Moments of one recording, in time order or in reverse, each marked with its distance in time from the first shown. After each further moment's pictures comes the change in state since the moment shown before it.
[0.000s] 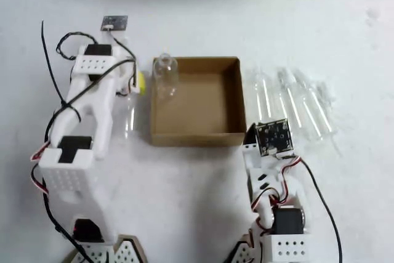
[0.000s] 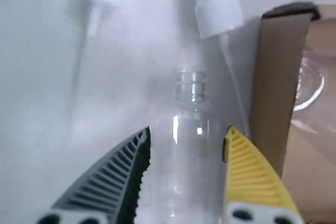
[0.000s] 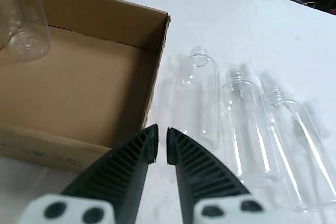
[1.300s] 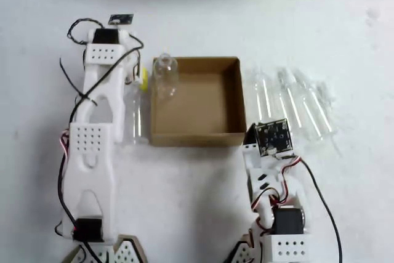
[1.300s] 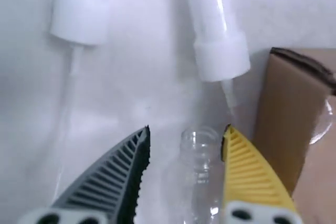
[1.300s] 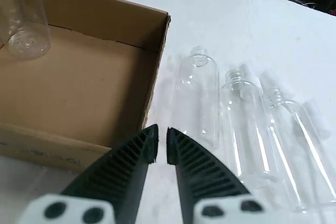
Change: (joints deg) left arm -0.1 38.3 -62.1 28.7 1.5; right arm 0.0 0.0 0.0 0.0 0.4
